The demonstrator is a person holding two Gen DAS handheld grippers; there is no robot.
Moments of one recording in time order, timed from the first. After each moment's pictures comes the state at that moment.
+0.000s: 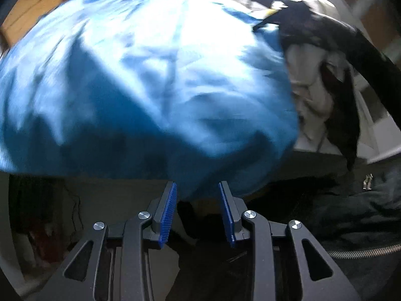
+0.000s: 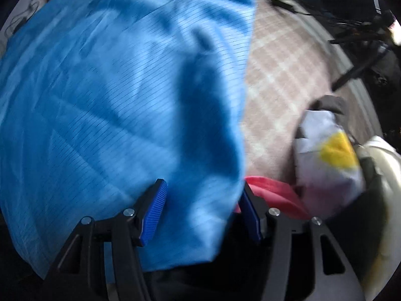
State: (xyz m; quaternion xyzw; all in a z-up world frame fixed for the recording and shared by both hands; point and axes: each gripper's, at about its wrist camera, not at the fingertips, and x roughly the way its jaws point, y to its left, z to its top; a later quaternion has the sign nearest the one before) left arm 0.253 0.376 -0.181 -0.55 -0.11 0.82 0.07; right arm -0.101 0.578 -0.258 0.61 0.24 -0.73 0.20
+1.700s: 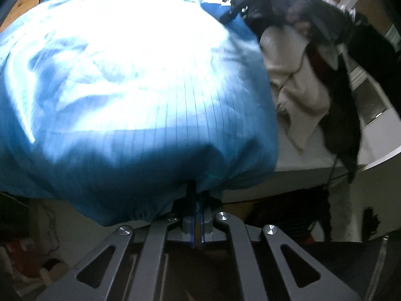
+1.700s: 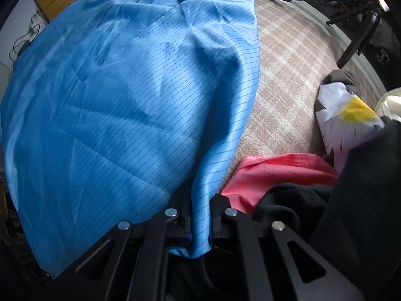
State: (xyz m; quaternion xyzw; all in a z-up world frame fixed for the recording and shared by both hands) left arm 0.254 0.418 -0.221 -0.51 -0.16 0.84 0.10; right arm -0.025 0.637 -0.246 0.61 0.15 -0.76 0.19
